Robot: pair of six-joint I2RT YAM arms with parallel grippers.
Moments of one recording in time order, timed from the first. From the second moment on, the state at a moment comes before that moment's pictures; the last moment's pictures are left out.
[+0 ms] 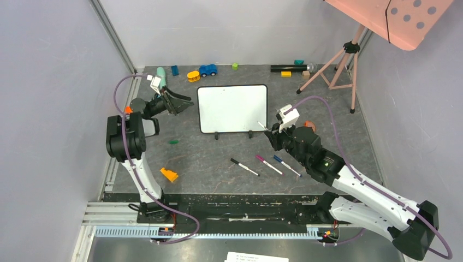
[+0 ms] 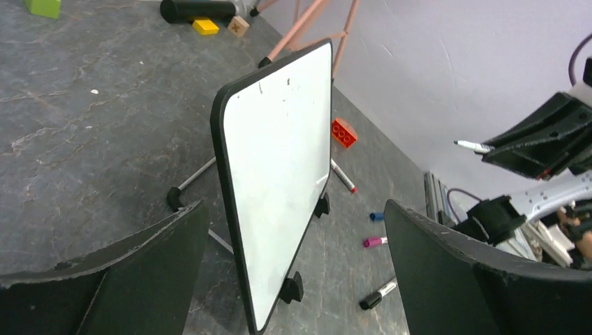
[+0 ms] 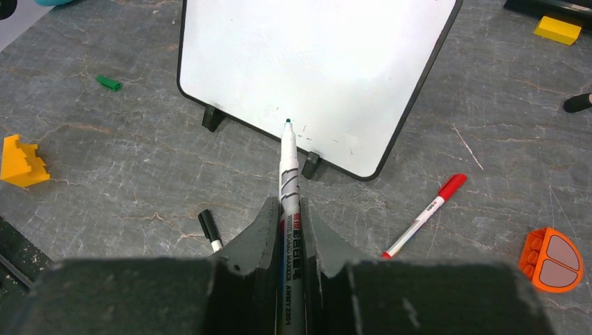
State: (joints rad) left arm 0.20 2.01 0.94 1.48 1.30 -1.00; right arm 0.81 0.87 0.69 -0.09 0.24 0.13
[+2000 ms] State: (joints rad) left arm 0.02 2.10 0.77 1.51 1.11 -0.92; right arm 0.80 0.72 0.60 -0.09 0.25 0.16
